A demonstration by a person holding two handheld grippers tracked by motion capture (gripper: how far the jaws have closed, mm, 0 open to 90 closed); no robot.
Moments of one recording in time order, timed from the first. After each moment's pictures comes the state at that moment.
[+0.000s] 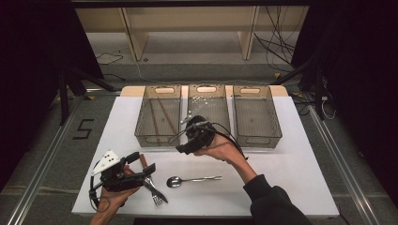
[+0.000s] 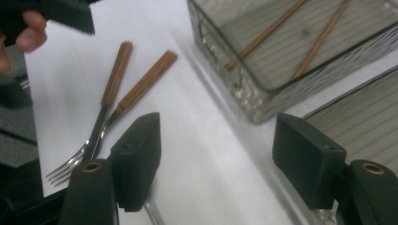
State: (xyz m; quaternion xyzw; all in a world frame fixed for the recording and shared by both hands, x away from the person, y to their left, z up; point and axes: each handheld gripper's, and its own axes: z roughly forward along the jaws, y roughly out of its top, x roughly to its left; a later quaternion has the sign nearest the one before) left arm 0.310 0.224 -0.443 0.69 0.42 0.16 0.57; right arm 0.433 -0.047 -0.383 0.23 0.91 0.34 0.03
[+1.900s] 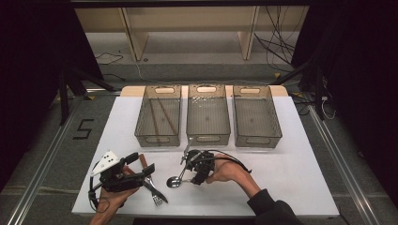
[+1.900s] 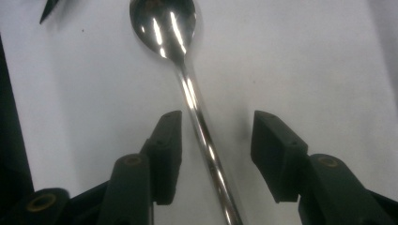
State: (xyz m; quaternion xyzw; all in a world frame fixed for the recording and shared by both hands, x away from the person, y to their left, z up) left arm 0.309 0.225 -0.445 0.69 0.43 0.17 0.56; right arm 0.391 -0.041 -0.452 0.11 0.98 0.14 0.01
